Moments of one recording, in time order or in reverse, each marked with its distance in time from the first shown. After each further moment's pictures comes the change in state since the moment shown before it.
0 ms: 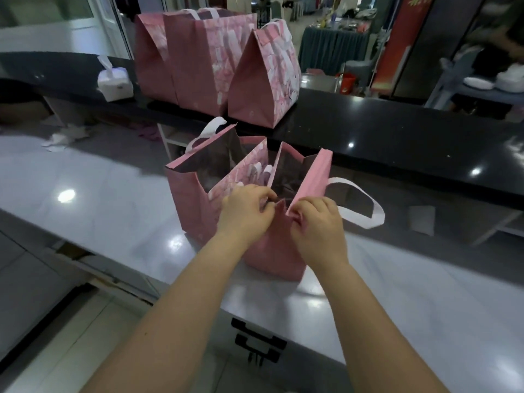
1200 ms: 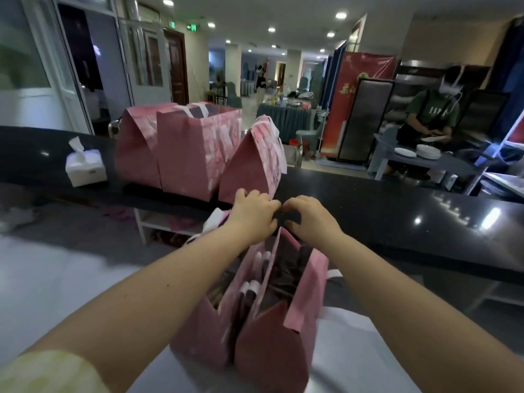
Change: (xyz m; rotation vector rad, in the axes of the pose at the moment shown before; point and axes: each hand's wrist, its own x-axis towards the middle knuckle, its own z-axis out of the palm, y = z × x) left_hand 0.205 -0.014 -0.042 0.602 -0.049 0.513; right_hand 0.214 0.003 0.014 -0.114 -0.281 0.016
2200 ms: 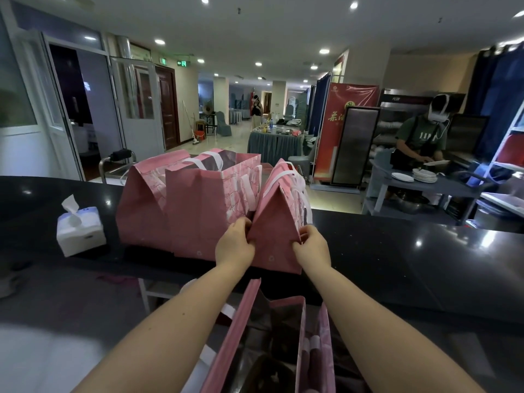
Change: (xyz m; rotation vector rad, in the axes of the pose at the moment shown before) left_hand 0.075 -0.143 0.076 -0.739 0.172 -0.463; right_hand 0.149 -0.008 0.081 0.448 0.274 0.602
